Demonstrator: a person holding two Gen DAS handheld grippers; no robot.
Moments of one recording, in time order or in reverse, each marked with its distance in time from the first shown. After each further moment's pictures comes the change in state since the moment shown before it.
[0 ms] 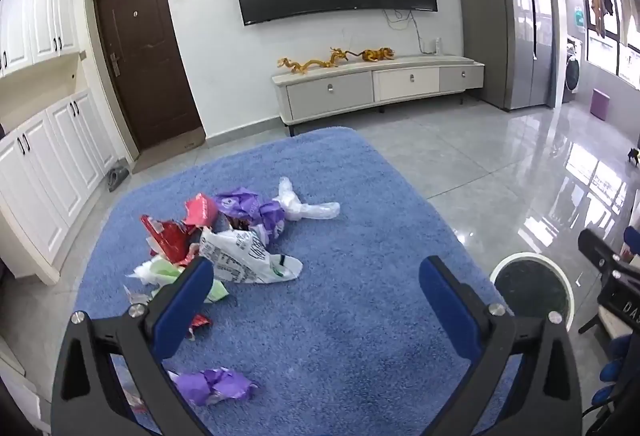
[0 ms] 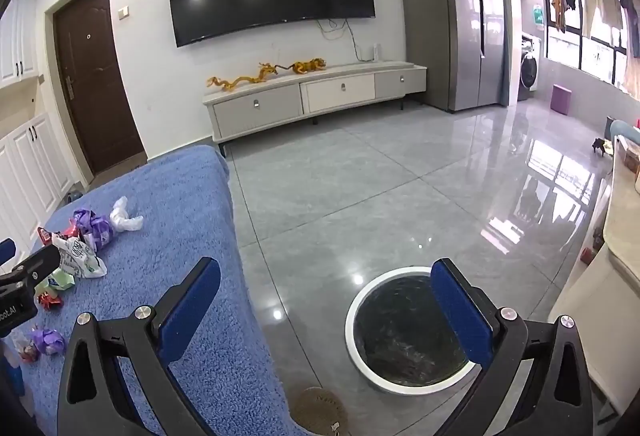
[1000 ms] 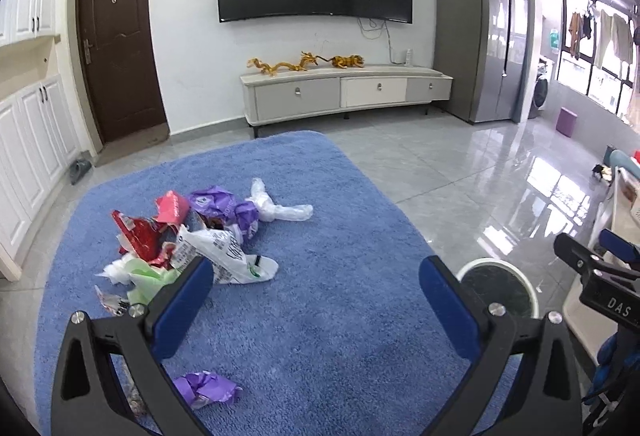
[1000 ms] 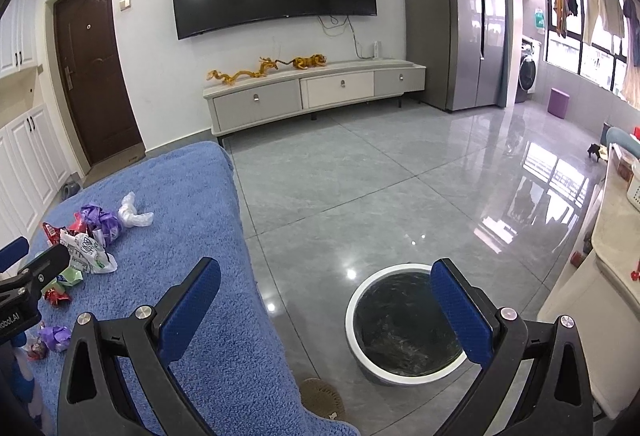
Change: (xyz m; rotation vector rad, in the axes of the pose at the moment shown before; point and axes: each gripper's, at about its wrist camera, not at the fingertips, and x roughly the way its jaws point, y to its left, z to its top) left arm -0.003 0.021 -0.001 -0.055 0.000 -0.191; right arm -0.020 0.015 0.009 -0.027 0.035 -0.019
